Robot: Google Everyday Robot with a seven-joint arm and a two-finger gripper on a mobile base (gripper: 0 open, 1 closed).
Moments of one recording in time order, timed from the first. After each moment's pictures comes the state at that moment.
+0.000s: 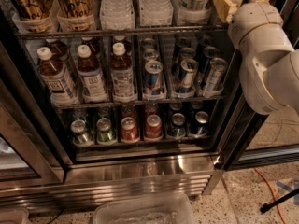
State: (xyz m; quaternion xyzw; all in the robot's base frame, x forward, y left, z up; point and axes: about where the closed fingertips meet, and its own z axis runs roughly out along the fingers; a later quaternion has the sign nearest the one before) arm 0.650 -0.223 1.082 -0.06 0.57 0.00 0.82
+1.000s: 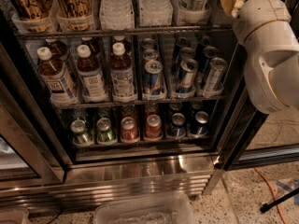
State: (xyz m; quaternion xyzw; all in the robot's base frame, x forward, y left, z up) arm 0.637 -0.226 1.105 -0.06 0.53 0.02 0.85
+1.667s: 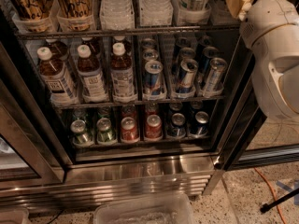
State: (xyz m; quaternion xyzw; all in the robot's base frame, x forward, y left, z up) arm 0.619 -0.229 1.110 -0.07 0.52 0.03 0.85
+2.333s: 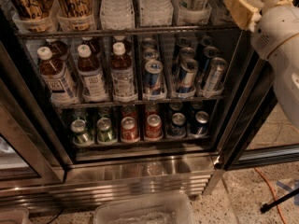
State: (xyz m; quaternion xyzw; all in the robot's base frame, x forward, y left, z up) arm 0.593 -0.225 1.095 -0.12 0.55 0.07 0.83
